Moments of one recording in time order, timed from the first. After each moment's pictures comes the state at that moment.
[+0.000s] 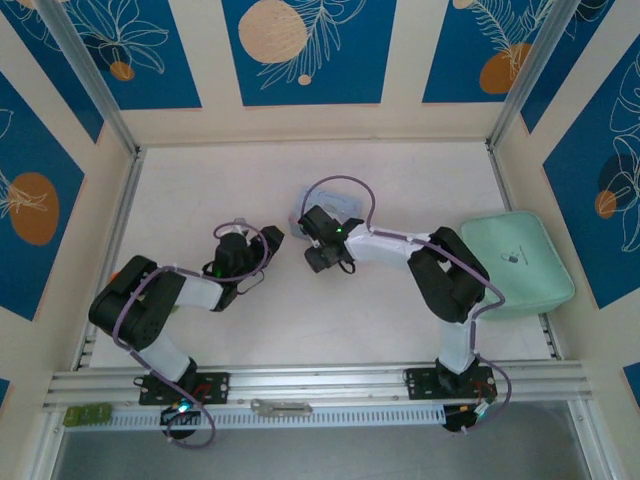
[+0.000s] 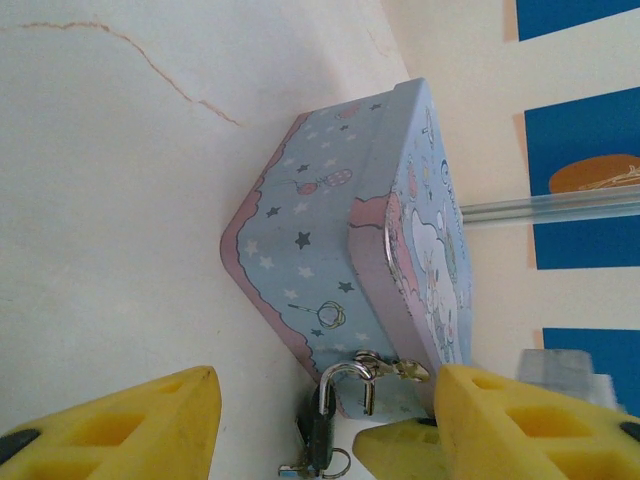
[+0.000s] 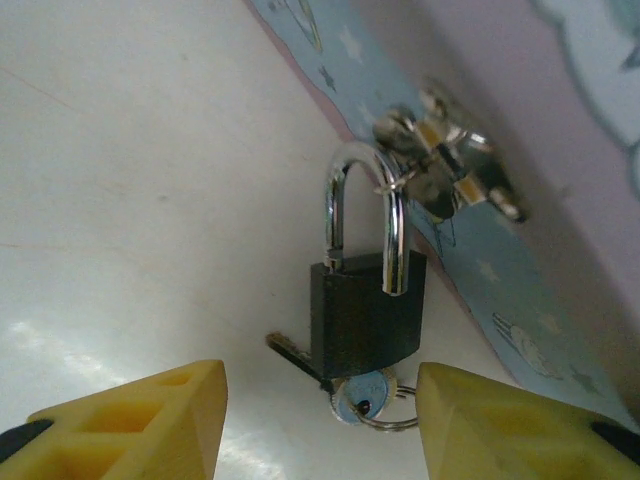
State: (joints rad) left arm -0.46 1.63 0.45 0.83 0.13 -1.23; right arm 0.79 1.91 1.26 -0.52 0.18 0.15
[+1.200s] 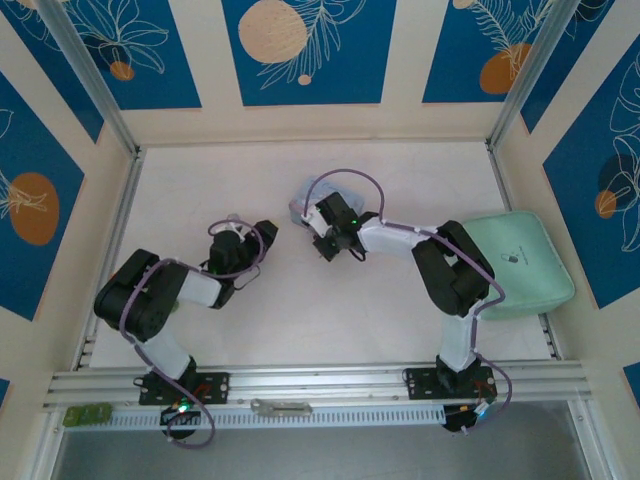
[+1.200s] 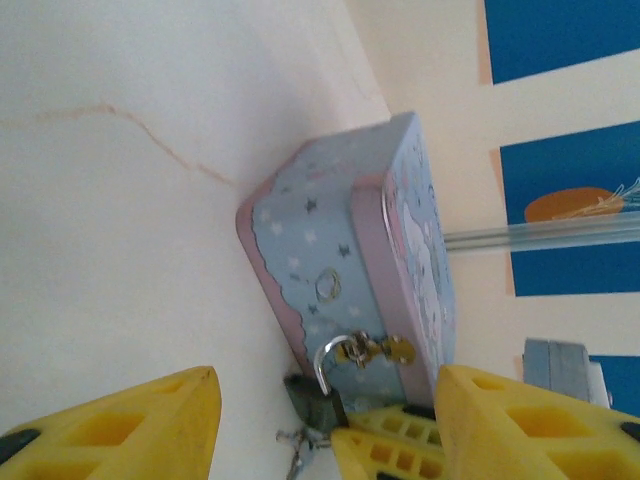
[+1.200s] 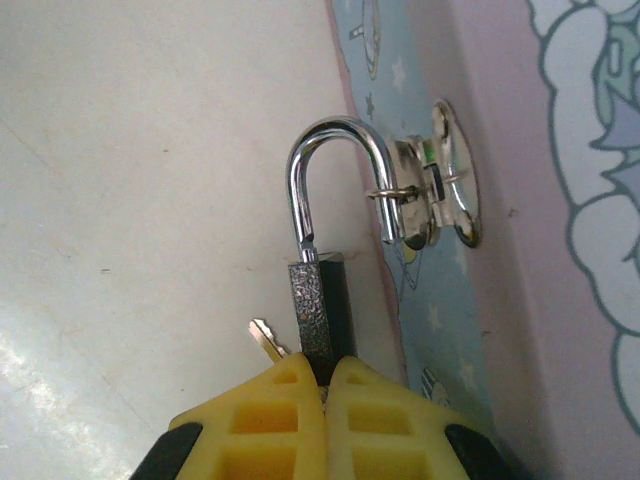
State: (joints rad) left arm -0.39 1.69 0.45 0.95 0.16 -1.23; right arm 0.66 1.91 1.22 -0.32 0.00 -0.21
